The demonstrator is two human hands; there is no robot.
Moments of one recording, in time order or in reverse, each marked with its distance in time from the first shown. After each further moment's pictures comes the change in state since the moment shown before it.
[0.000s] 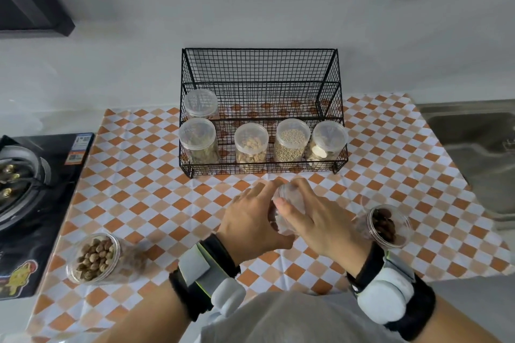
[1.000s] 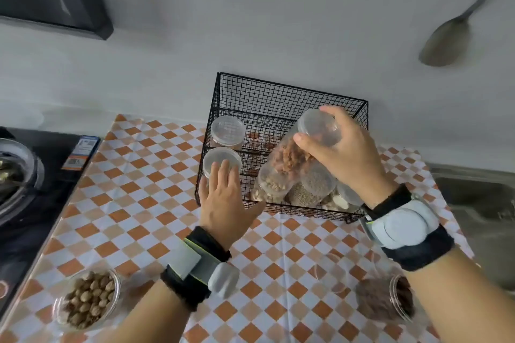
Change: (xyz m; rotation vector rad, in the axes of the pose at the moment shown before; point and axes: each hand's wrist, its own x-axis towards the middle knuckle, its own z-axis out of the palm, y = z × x) left_hand 0.064 -0.086 -0.058 0.182 0.214 -0.388; right_hand 0.137 -0.096 -0.100 -0.083 0.461 -0.207
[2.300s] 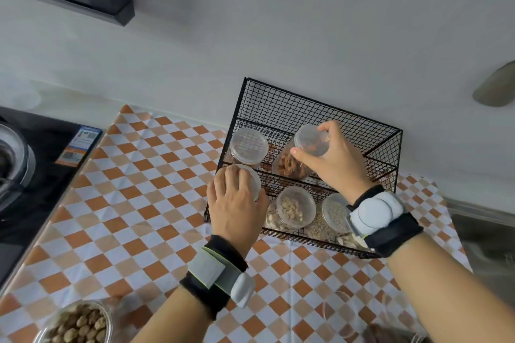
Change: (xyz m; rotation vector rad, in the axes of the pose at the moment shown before) left_hand 0.060 -0.021 0.036 0.009 0.480 -0.076; right_hand 0.091 0.021 0.091 -0.258 -0.117 0.001
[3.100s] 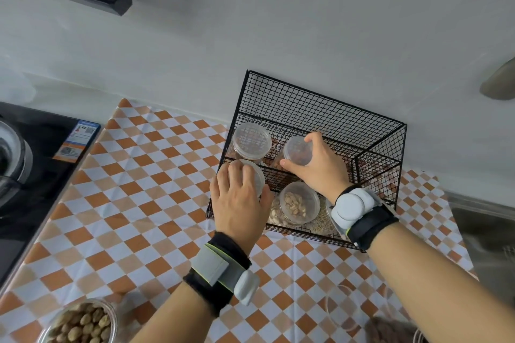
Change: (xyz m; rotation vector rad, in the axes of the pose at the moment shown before) left_hand -0.001 -0.003 0.001 -0.014 -0.006 0.013; right_hand -0.003 0.004 0.050 -0.043 -0.127 0.045
